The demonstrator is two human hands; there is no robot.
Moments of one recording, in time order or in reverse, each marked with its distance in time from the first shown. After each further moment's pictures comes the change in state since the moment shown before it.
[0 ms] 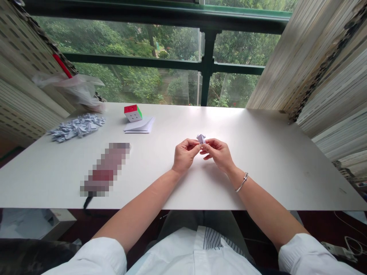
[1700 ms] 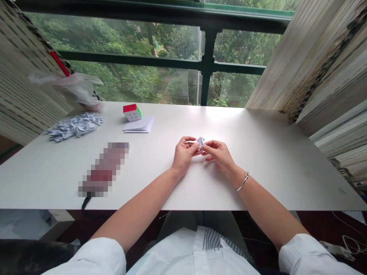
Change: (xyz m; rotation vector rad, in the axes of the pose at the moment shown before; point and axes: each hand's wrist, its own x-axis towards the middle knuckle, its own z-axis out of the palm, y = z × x) left_hand 0.002 0.006 0.002 -0.121 -0.007 -0.204; right_hand 0.002 -0.003 -0.001 0.020 0.015 0.172
